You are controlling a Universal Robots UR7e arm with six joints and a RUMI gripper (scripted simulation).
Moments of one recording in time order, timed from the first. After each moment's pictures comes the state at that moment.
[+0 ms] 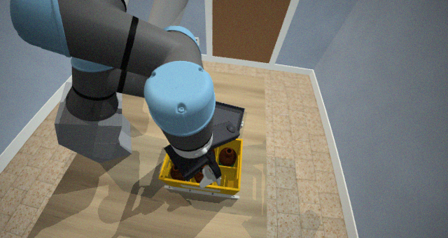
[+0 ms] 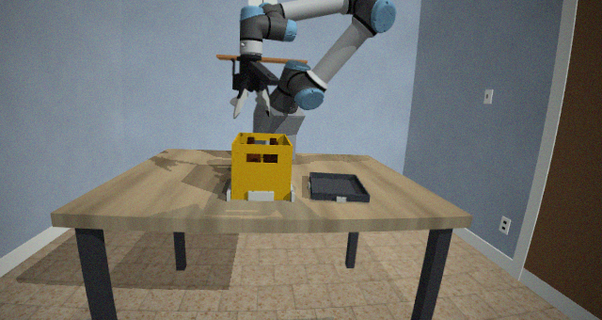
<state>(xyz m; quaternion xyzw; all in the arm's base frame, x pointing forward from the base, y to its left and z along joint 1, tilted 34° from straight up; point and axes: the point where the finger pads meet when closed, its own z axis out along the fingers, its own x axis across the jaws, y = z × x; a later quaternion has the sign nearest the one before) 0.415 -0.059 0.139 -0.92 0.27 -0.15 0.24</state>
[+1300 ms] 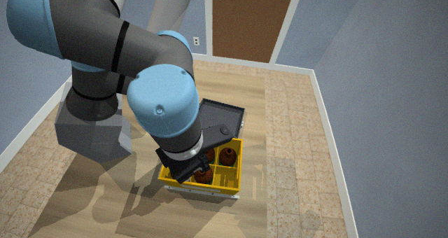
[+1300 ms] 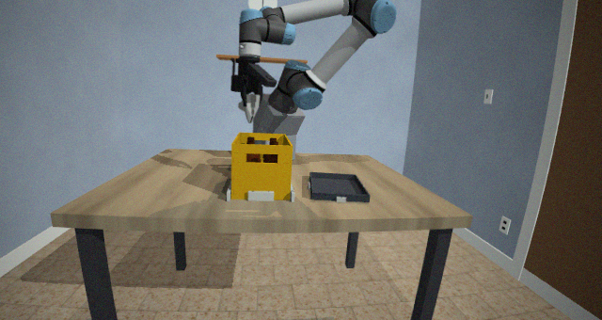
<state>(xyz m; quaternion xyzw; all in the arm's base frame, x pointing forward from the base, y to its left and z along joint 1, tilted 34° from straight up) 0.409 -0.067 0.127 -0.92 0.27 -0.16 0.24</state>
